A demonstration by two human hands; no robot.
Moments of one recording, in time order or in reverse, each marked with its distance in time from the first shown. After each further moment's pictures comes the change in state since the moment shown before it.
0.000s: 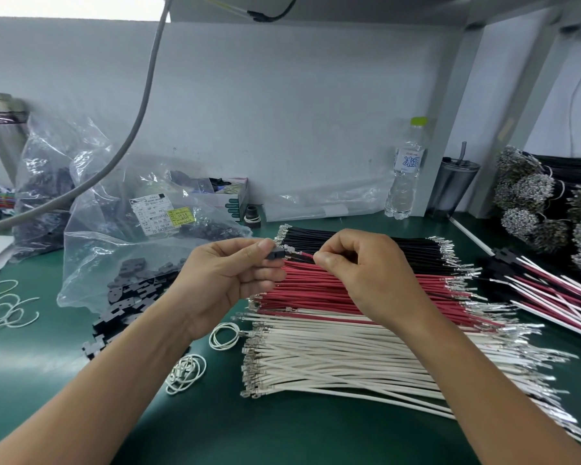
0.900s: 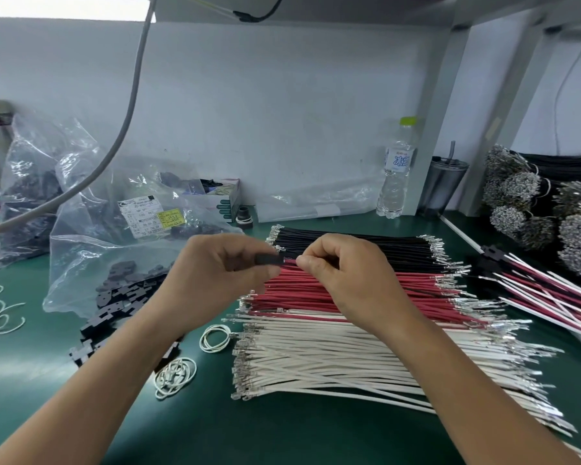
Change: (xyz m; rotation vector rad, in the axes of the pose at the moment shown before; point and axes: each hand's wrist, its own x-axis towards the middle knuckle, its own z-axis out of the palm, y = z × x) left_hand -0.004 0.001 -0.005 0.780 -0.012 0.402; right_hand -0.001 0.004 0.007 -0.045 -0.005 -0.062
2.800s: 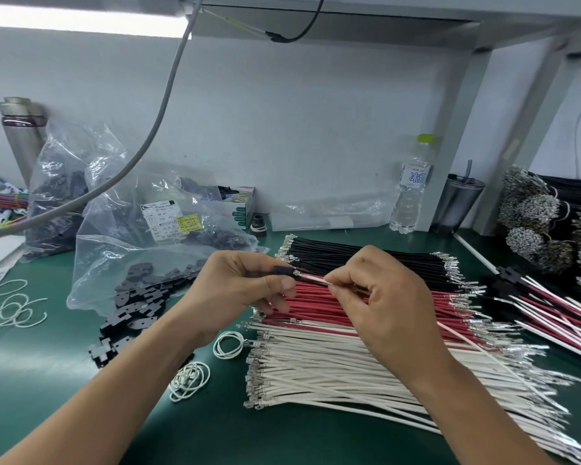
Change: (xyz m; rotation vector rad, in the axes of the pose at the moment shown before) left_hand 0.003 -0.006 0.005 -0.415 -0.056 -0.228; right_hand -0.025 -0.008 -0.008 -0.193 0.199 -0.228
